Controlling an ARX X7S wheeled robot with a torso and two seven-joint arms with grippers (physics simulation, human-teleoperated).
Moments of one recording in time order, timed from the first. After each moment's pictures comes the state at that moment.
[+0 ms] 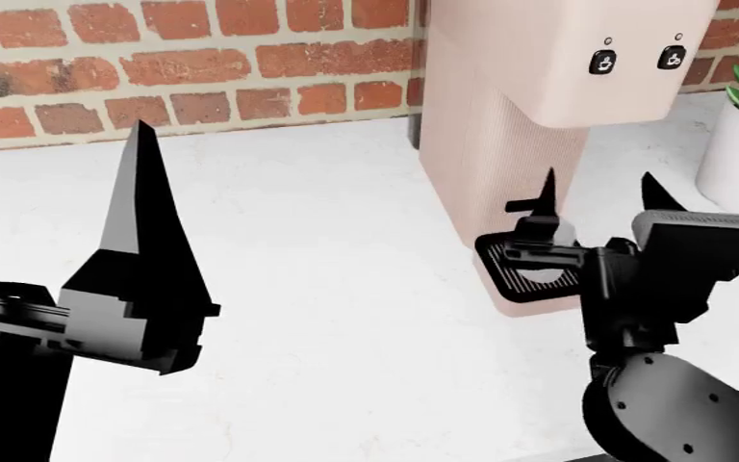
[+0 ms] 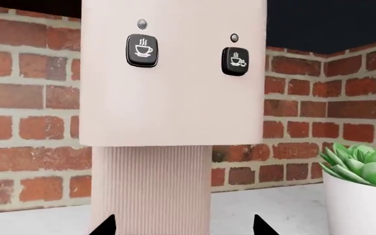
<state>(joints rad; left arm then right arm) -0.54 -1.04 0.61 1.01 -0.72 0.03 -0.96 0.72 0.87 -0.88 -0.37 0.79 -0.02 0.96</state>
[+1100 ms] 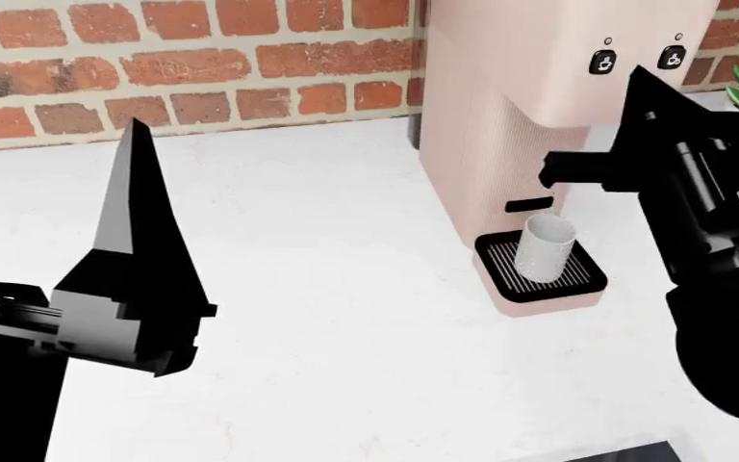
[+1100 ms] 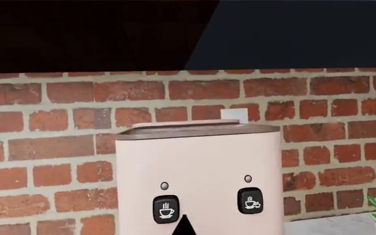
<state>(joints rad) -0.56 -1.06 0.64 1.02 -0.72 0.05 -0.98 1.00 1.02 -0.76 -0.55 1.22 0.14 0.85</state>
